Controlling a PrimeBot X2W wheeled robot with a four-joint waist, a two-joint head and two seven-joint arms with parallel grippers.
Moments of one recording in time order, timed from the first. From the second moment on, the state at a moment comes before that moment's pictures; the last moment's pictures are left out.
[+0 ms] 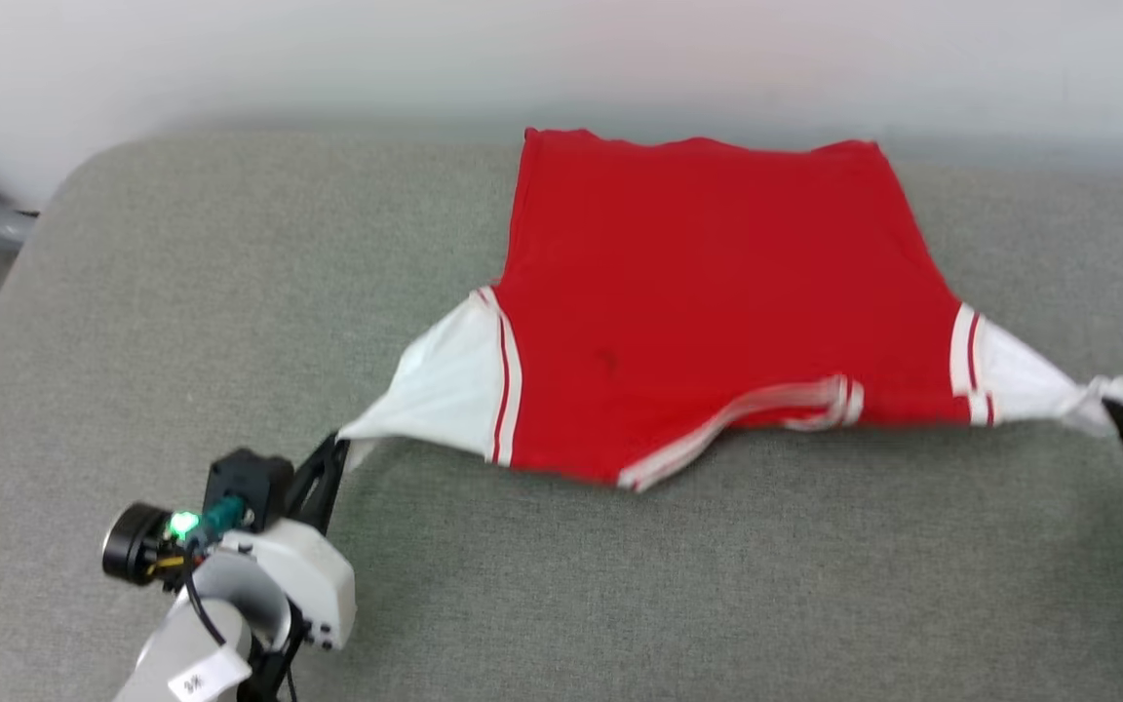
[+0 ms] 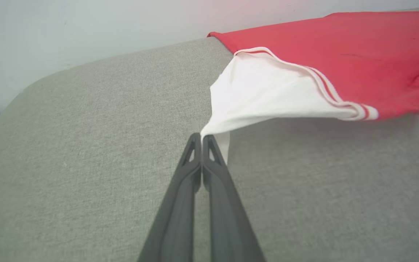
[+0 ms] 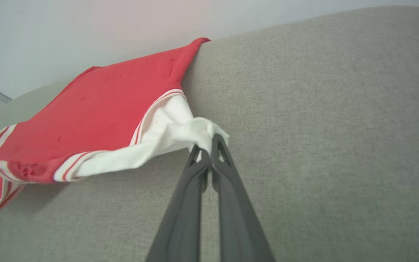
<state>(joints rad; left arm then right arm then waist) -0.34 0.34 -0.35 0.50 -0.31 -0.06 -0.18 -0.33 -0.52 0.06 0.46 0.81 0.13 0.18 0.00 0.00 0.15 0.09</state>
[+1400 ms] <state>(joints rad) 0.08 0.53 -0.44 -0.17 -0.47 -0.06 0.36 -0.09 -0.55 -0.21 -0.07 0.85 0.13 0.95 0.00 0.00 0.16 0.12</state>
